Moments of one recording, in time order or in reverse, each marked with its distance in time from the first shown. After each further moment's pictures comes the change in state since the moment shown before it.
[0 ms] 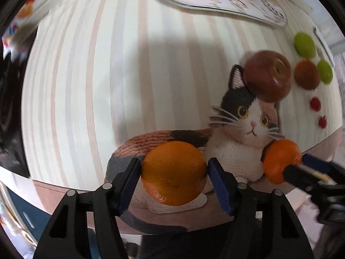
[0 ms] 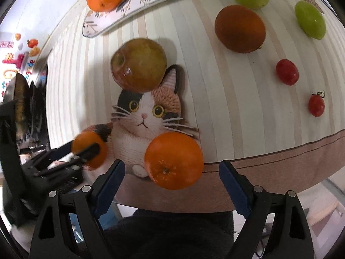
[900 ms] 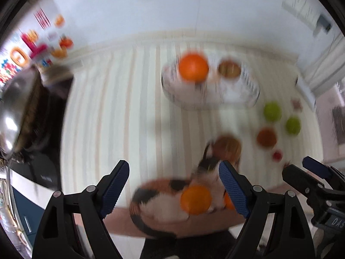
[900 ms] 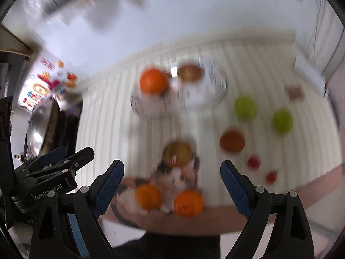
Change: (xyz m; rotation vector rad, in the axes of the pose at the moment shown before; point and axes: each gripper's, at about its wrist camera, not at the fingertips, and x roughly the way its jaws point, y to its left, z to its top) left arm -0.128 -0.003 0.022 -0.023 -0.267 0.047; right arm -0.144 0.033 0.012 -0.092 -0.296 0.045
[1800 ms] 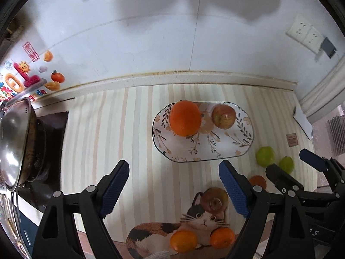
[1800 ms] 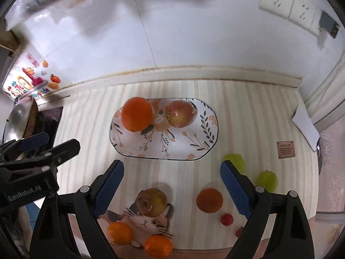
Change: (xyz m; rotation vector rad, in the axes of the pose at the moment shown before) left arm -0.038 -0.012 0.091 -0.013 -0.163 -0.014; right arm -0.021 0.034 0.099 -0.203 -0.166 -0.185
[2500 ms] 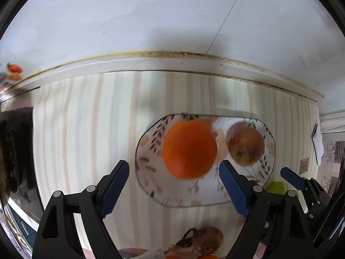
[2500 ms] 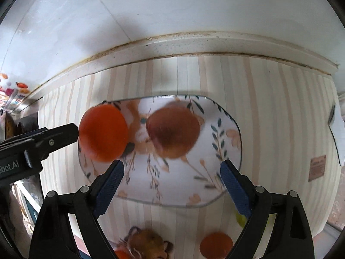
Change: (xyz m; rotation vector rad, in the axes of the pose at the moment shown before) left arm 0.139 0.025 0.095 -0.105 0.288 -0.036; right arm 0.175 -0.029 0.072 0.066 0.292 0.055
